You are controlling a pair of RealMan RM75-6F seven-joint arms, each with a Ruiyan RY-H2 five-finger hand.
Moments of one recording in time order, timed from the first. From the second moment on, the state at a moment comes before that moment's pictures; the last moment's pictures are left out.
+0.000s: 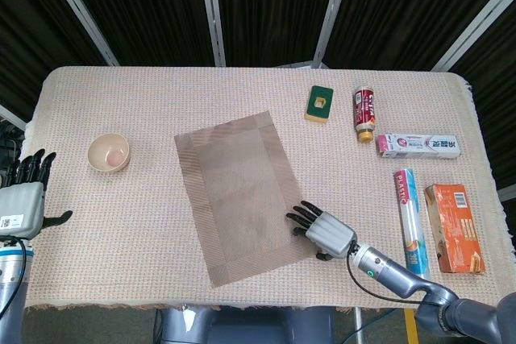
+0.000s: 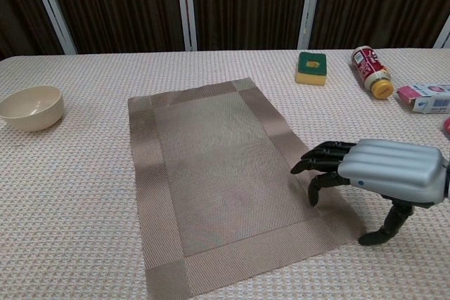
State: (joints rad) left arm -0.29 -1.12 -0.11 -1.88 1.07 1.42 0.46; right arm 0.62 -1.54 -0.08 -1.18 -1.87 1.02 0.09
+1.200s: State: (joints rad) left arm -0.29 -1.09 -0.12 -1.89 1.08 1.37 0.41; right arm 0.58 -1.48 -0.18 -1.24 -1.89 1.21 0.17
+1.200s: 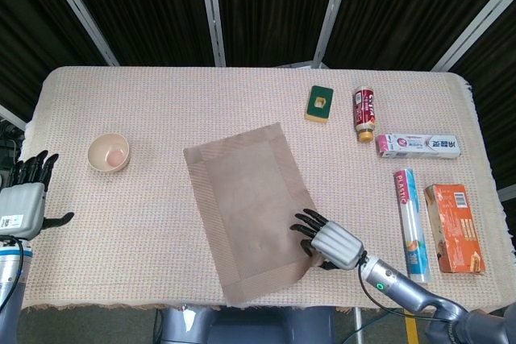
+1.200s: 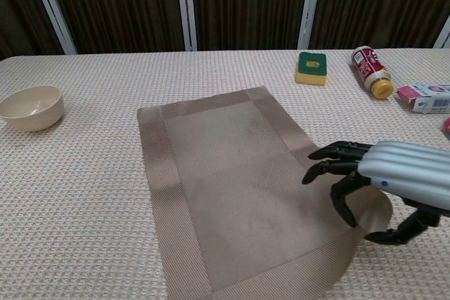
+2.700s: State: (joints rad) left arm -0.35 -1.16 -0.11 -1.71 1.22 1.26 0.28; right arm 0.55 -1.40 0.02 -0.99 -1.69 1.35 -0.05
